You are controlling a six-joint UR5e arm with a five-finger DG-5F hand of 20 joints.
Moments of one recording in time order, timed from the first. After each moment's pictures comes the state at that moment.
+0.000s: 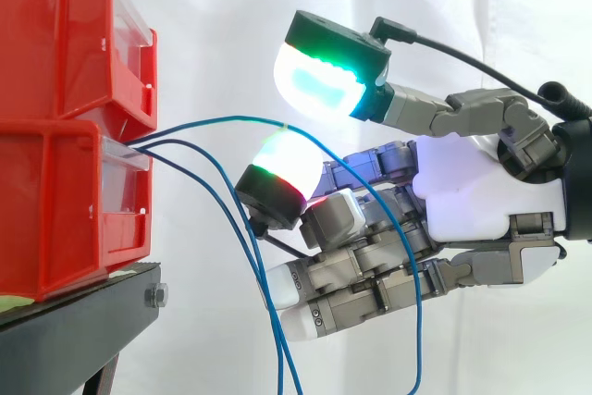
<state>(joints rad) 0.25 -2.30 -1.13 -2.90 -1.05 0.03</state>
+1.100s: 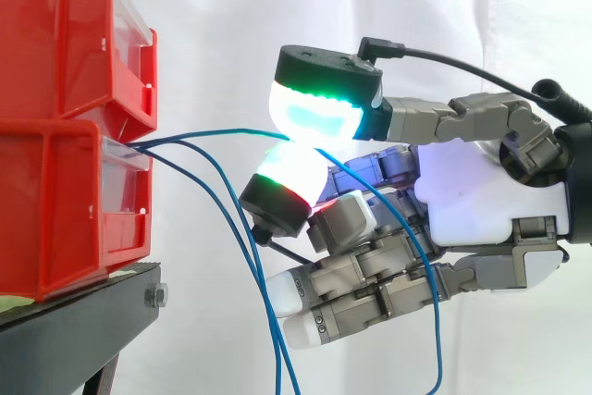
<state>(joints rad) 0.25 -2.30 -1.14 -2.90 -1.05 0.03</state>
